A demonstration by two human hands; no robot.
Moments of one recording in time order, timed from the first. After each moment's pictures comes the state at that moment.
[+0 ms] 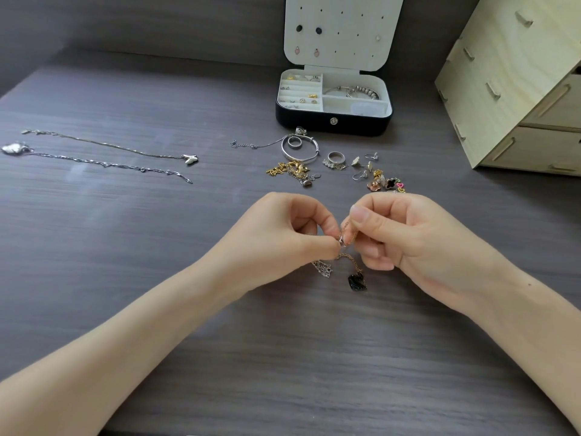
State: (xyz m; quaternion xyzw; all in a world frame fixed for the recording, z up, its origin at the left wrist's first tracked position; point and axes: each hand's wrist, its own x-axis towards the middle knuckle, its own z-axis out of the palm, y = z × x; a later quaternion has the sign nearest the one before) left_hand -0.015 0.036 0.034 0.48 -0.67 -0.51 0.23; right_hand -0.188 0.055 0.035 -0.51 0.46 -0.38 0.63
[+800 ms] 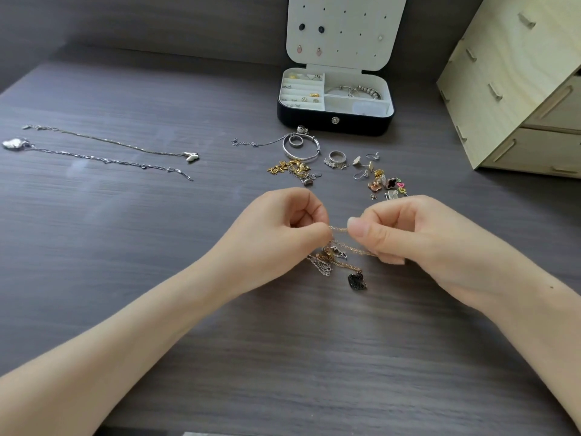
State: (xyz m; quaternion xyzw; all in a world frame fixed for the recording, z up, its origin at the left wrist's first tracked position) left_hand -0.015 0.037 0.028 0.47 -0.67 -0.50 0.28; right_hand -0.196 0.056 0.044 -0.63 0.51 -0.26 0.52
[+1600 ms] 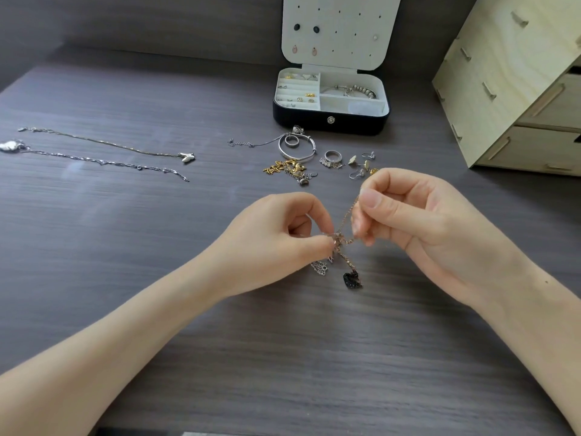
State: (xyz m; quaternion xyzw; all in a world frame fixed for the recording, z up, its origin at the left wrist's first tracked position) left_hand -0.011 0.037 0.031 0.46 -0.73 -0.45 0.22; right_hand -0.194 0.055 0.048 -0.56 0.41 -0.42 0.59
